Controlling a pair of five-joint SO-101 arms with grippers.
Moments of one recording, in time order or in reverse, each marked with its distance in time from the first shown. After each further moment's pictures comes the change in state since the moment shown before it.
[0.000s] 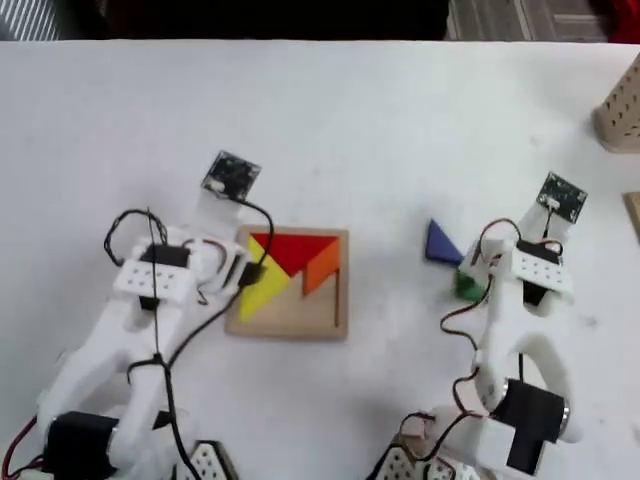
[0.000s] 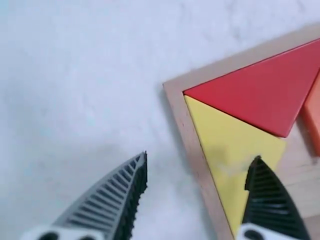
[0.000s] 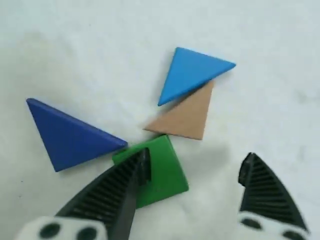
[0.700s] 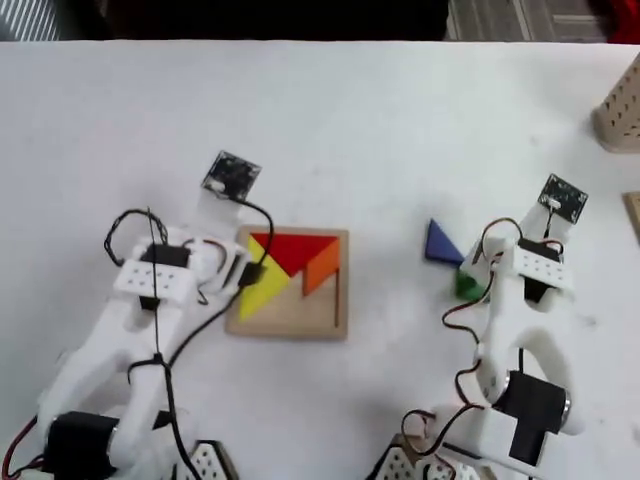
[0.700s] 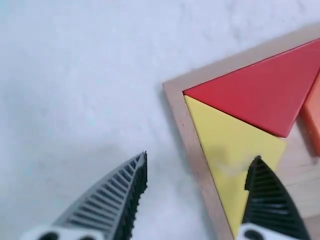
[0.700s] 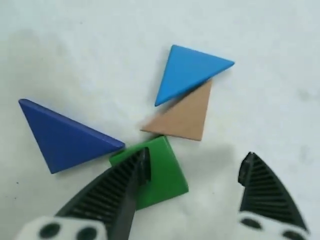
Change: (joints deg) left arm 0.0 0.0 0.0 0.0 0.0; right arm -0.2 1.7 -0.8 0.0 0.0
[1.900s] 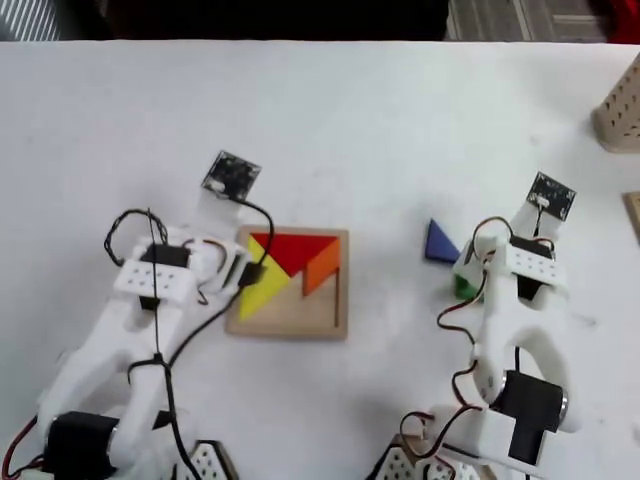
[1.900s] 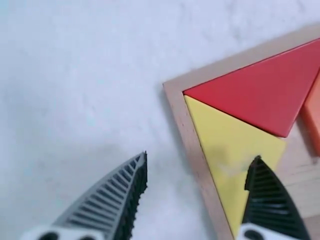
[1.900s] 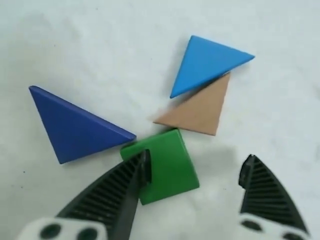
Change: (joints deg) left arm 0.0 0.0 0.0 0.0 0.0; right arm -1.9 0.0 0.0 1.2 0.0
